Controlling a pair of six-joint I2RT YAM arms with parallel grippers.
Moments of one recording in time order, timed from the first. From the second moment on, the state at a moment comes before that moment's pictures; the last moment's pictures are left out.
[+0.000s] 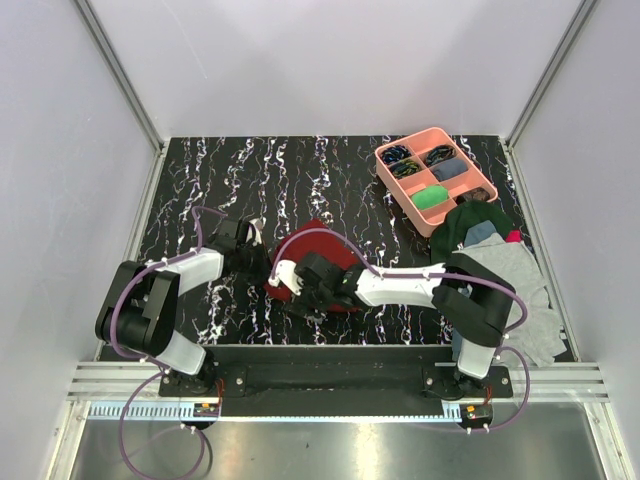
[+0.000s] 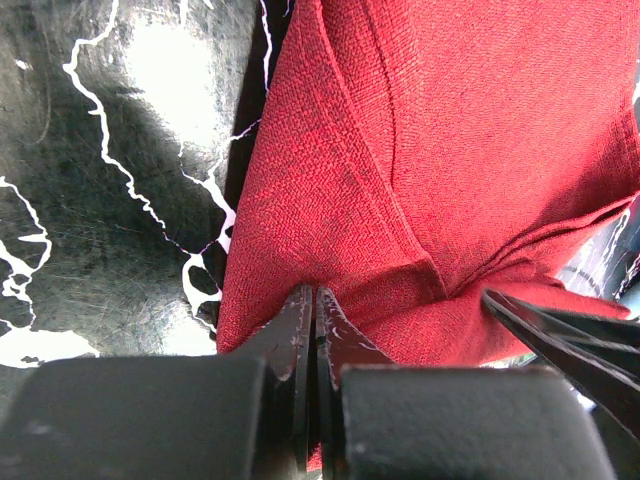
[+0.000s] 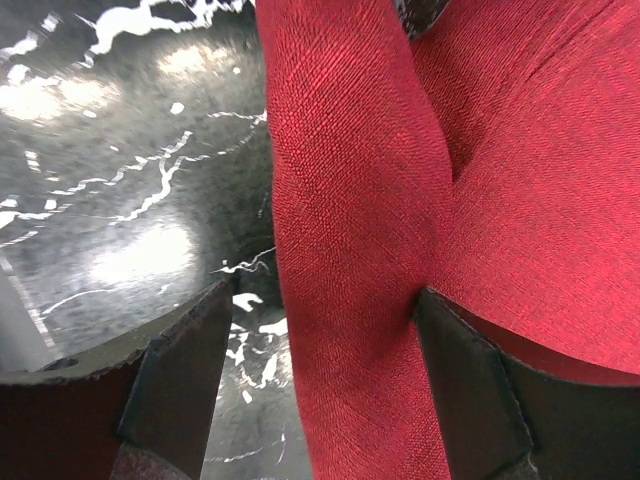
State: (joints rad) left arm -0.28 1.51 0.67 -0.21 0.40 -0.55; right arm 1.09 1.78 1.05 -0.16 -0.01 -0.22
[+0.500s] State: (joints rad) left arm -0.28 1.51 0.68 -0.22 0.40 -0.54; right arm 1.09 1.85 1.09 -0.14 0.03 -0.20
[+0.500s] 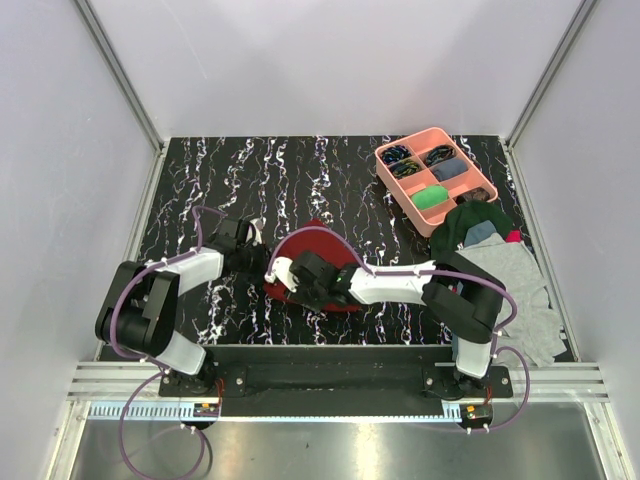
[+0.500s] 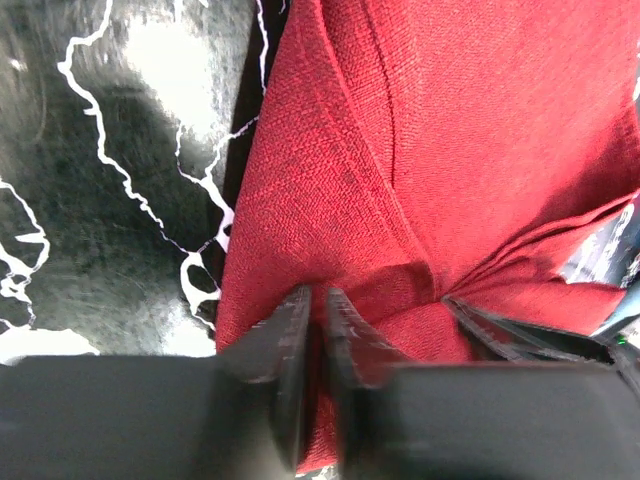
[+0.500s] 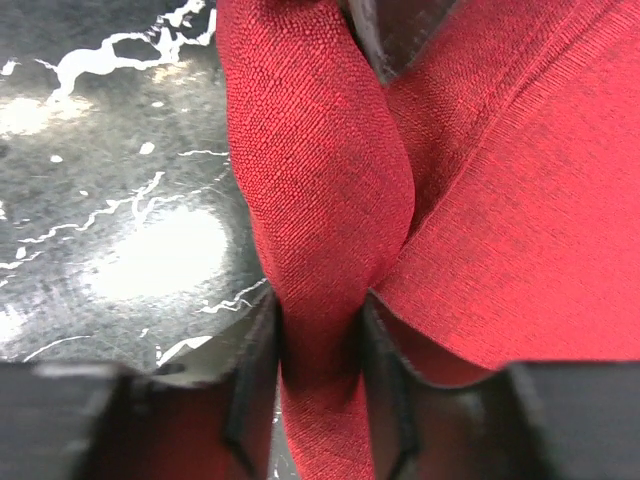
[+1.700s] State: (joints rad) left arm -0.24 1.31 0.51 -0.06 0.38 -0.55; right arm 0.82 2.01 1.17 -0.13 -0.75 -0.01
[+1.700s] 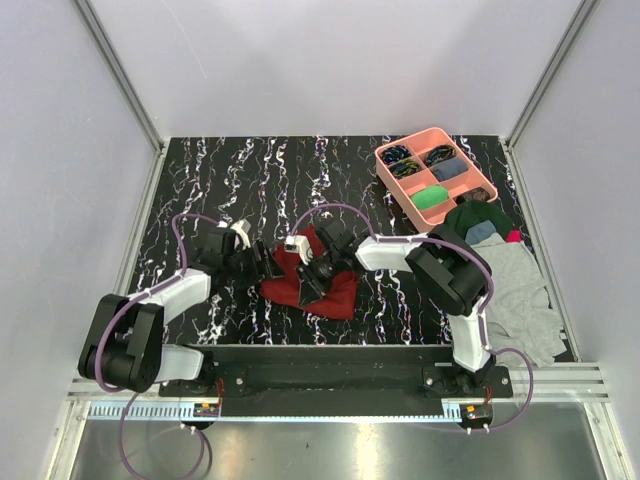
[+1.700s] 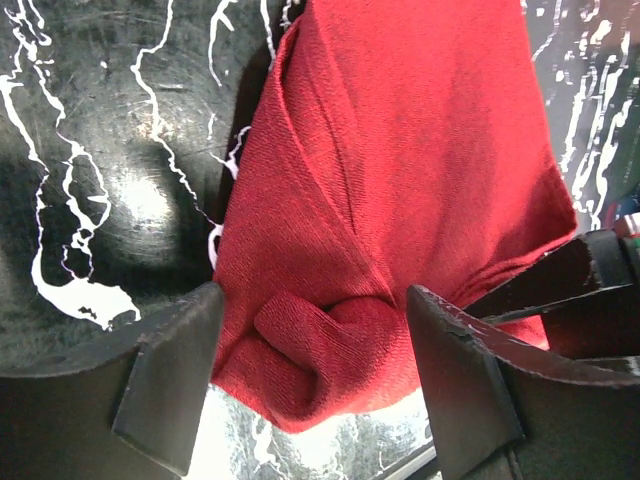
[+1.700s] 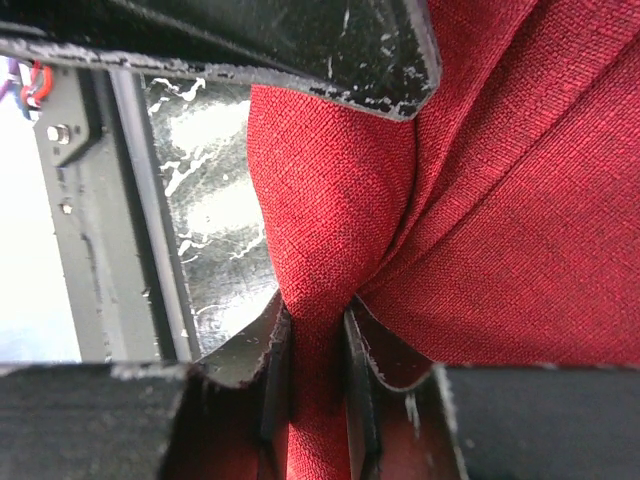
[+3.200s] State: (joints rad) left arm -0.24 1.43 0.58 -0.13 0.39 -0.55; right arm 0.79 1.66 0.99 -0.32 -0.31 0.04
